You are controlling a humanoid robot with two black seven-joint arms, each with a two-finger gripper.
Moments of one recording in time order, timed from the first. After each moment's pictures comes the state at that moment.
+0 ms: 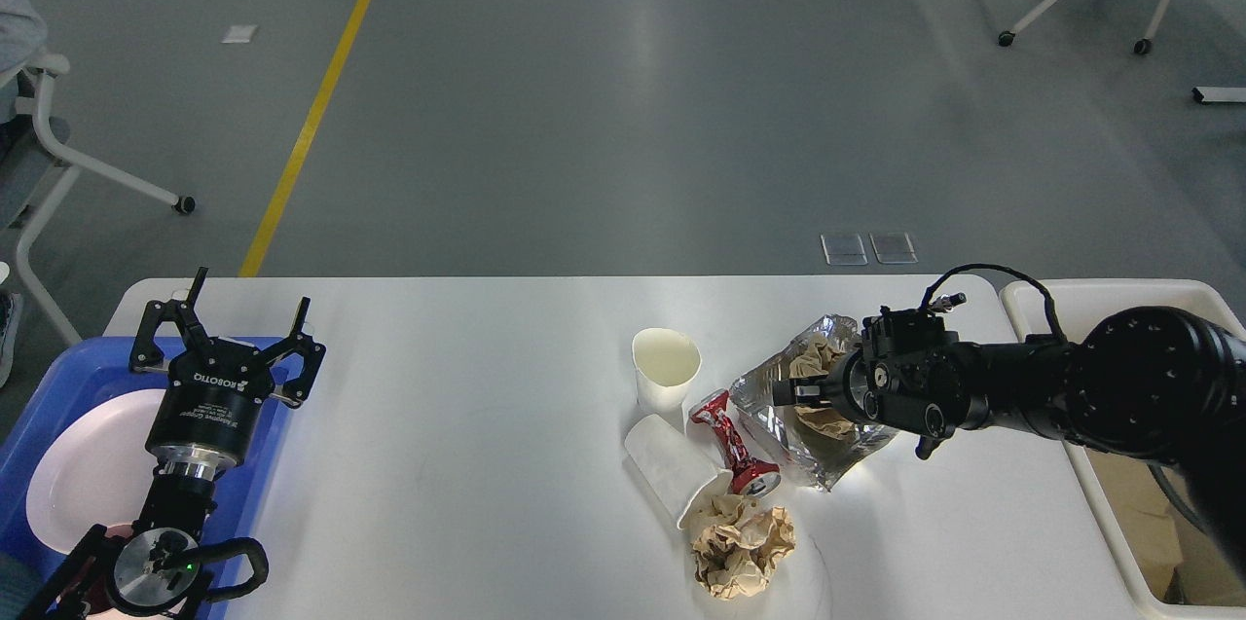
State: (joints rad) left arm -0.13 0.18 -1.43 -0.95 0.15 -0.58 -0.22; right arm 1.18 -0.05 -0.96 0.70 -0.41 0.11 -0.11
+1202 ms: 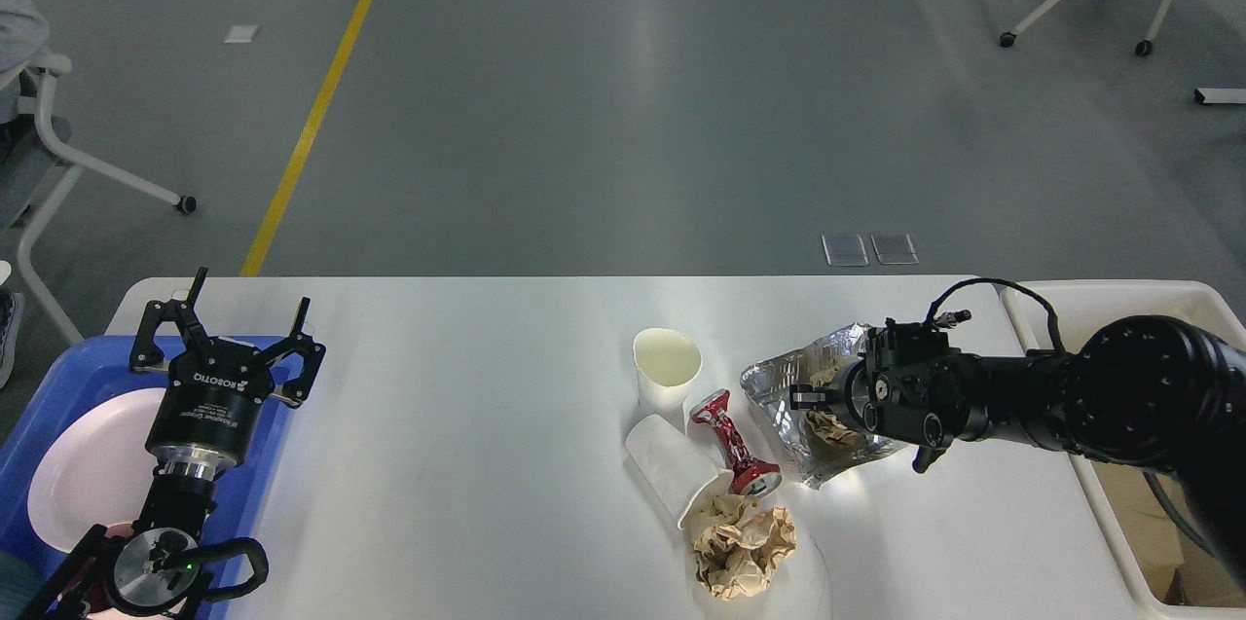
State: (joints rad) left arm -0.13 0.18 -1.43 -0.95 0.15 -0.58 -0.22; right arm 1.17 -0.05 -0.97 0.71 -0.36 0.07 -0.13
